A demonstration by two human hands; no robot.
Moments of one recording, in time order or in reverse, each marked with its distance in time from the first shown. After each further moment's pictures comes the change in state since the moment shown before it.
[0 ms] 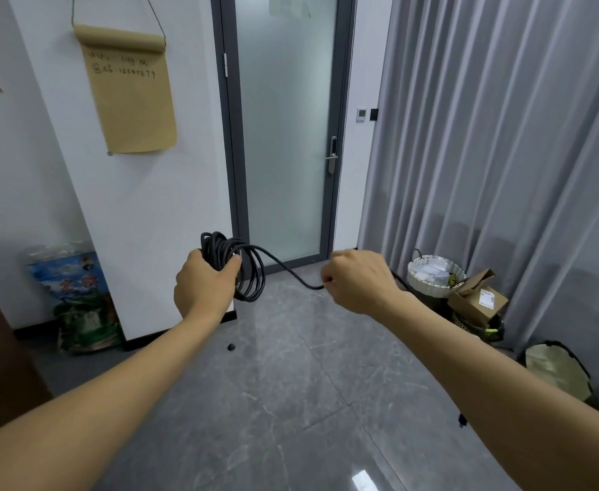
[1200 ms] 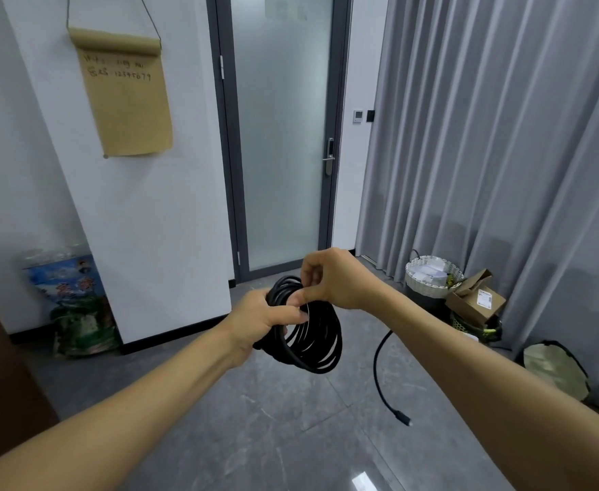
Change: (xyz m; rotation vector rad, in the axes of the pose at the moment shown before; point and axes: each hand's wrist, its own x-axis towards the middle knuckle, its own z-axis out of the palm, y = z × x) left_hand -0.052 0.021 0.005 -0.496 -0.962 -0.121; right_hand 0.002 -0.009 -0.018 0.857 -0.186 0.103
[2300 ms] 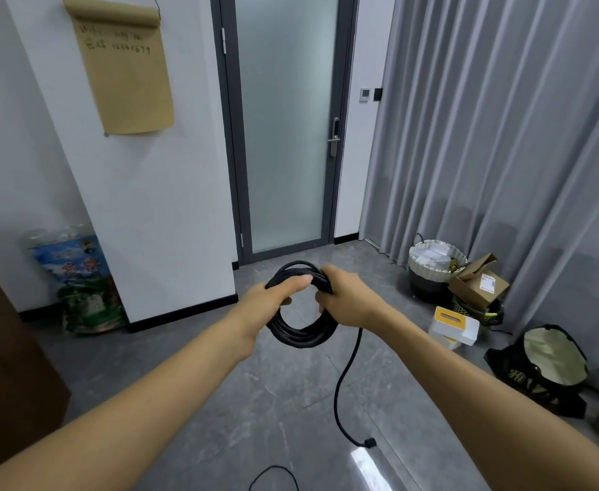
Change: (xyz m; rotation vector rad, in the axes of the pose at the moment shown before) left_hand 0.000 -0.017 0.005 -0.048 0.173 -0.201; right_hand -0.021 0.026 0.041 0.019 -0.058 0.205
